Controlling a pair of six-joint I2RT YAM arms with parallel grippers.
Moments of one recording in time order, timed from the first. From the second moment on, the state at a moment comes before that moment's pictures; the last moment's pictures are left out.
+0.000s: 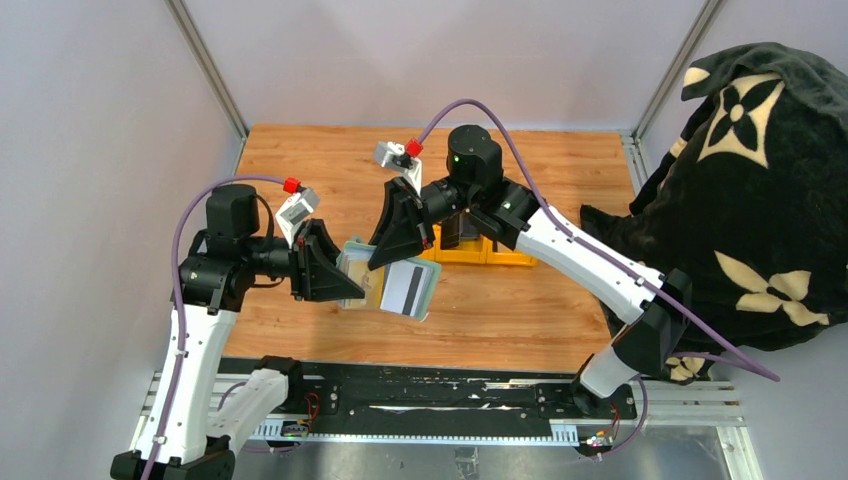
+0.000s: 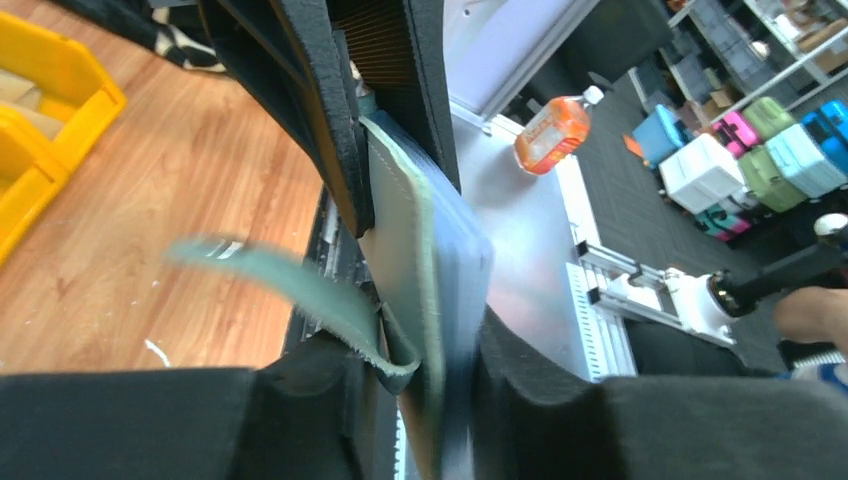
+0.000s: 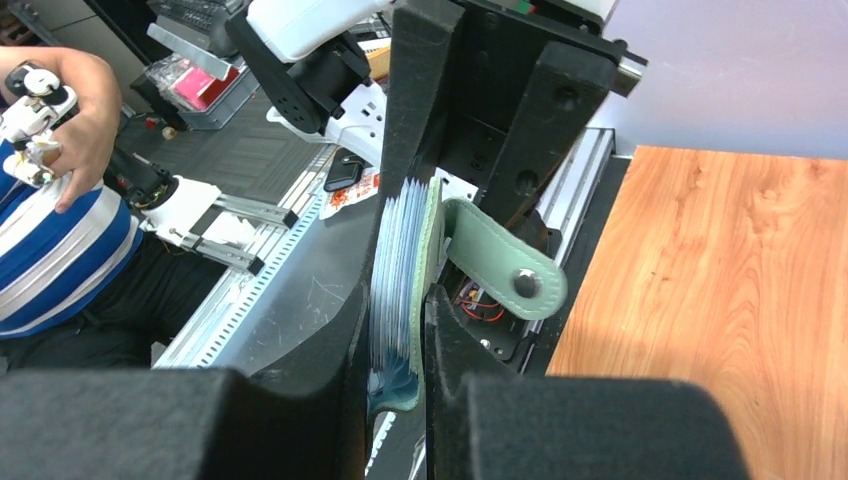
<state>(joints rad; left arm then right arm) -0.14 0.86 1.15 -0.86 1.48 0.02 0.88 1.57 1.58 -0.02 -1.23 0.29</state>
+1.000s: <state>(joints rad) -0.10 0.91 1.14 -0.55 1.06 -0.35 0.78 1.35 1.14 0.38 -0.81 0.78</state>
